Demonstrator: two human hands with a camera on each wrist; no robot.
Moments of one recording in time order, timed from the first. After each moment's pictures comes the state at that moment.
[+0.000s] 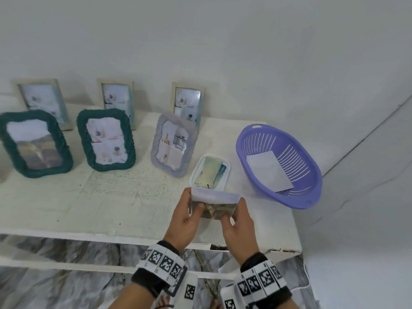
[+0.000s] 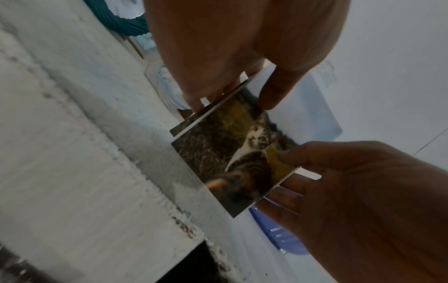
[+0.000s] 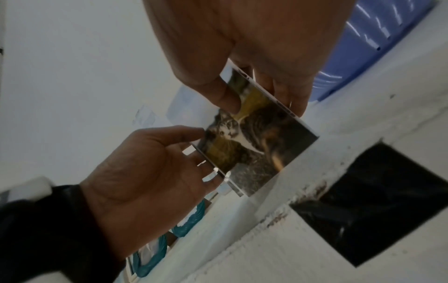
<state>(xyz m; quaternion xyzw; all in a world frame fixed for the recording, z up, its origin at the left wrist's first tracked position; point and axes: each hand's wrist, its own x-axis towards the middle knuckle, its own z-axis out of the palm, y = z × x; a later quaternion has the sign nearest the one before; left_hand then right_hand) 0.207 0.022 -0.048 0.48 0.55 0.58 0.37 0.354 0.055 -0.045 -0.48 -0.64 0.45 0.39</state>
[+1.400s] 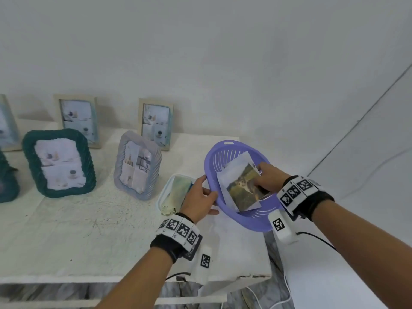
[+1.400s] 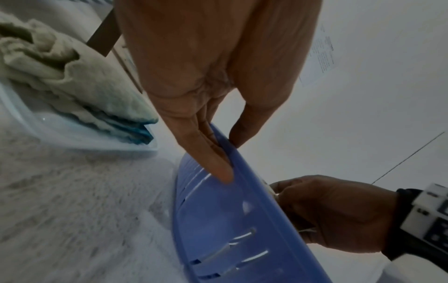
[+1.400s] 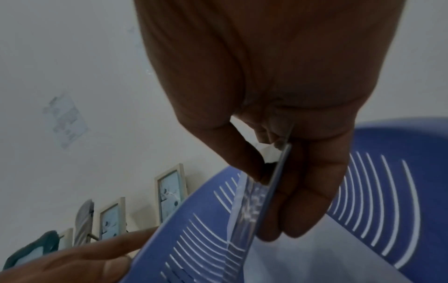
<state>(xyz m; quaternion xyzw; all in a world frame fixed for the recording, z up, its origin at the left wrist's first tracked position) 0.273 0.161 -0.015 0.36 0.60 0.47 0.54 0.454 0.274 0.058 -0.61 -0.73 0.30 -0.03</state>
